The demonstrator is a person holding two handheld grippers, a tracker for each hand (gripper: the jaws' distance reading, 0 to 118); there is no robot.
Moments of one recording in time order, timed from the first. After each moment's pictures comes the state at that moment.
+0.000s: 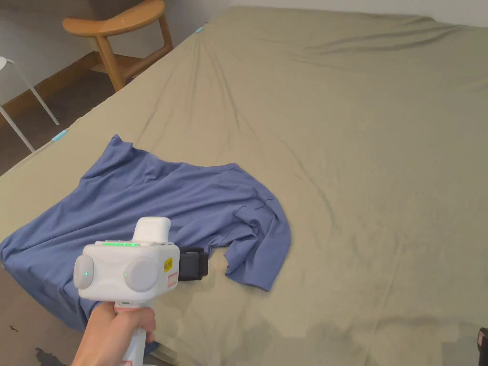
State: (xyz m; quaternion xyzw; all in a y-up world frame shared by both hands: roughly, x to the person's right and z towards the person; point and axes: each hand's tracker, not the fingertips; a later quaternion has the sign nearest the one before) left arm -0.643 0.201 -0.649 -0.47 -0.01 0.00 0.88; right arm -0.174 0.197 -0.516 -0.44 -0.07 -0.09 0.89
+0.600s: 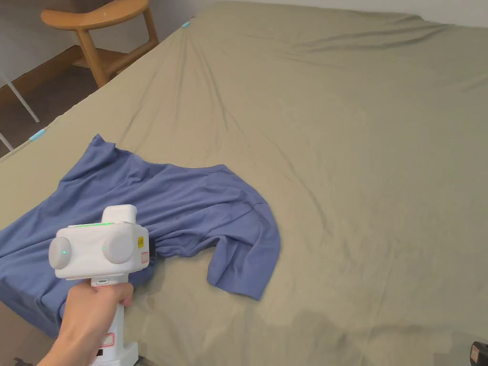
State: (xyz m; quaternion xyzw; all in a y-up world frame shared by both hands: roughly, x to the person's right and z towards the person) left arm -0.682 0.191 -0.701 -0.48 0.07 0.03 0.88; right arm -0.181 0.206 -0.506 -0.45 -0.08 -0.10 0.88
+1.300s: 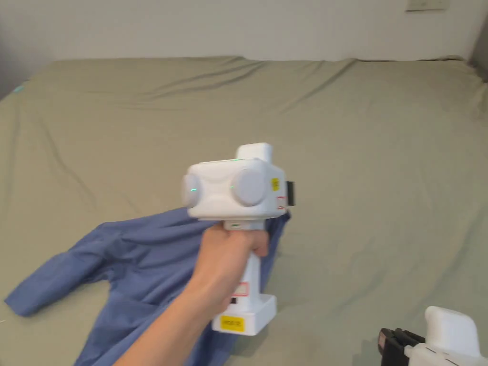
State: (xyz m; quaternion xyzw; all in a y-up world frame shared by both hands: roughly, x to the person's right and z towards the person) left arm -0.189 0.312 -0.702 -0.39 -0.38 0.02 0.84; right arm -0.086 0.237 -0.420 -0.38 -0.16 -0.21 0.89
